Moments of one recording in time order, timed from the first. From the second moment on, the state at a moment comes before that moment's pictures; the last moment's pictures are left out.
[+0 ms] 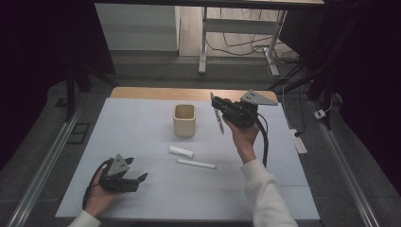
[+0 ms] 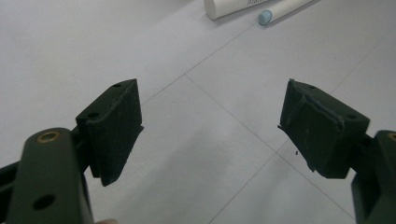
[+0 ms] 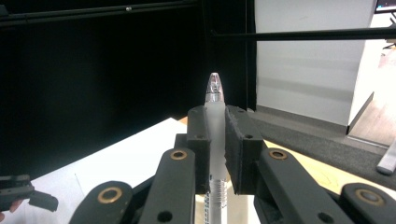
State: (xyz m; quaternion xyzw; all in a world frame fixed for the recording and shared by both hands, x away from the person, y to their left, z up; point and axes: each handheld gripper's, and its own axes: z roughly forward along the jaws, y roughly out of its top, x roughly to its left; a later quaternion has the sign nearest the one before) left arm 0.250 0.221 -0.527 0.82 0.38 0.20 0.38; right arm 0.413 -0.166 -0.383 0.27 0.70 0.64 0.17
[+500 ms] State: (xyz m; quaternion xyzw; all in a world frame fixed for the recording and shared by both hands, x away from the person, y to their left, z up) left arm 0.250 0.221 -0.527 0.82 0.38 0.21 0.38; right arm 0.420 -0.147 -0.373 0.26 0.70 0.65 0.17
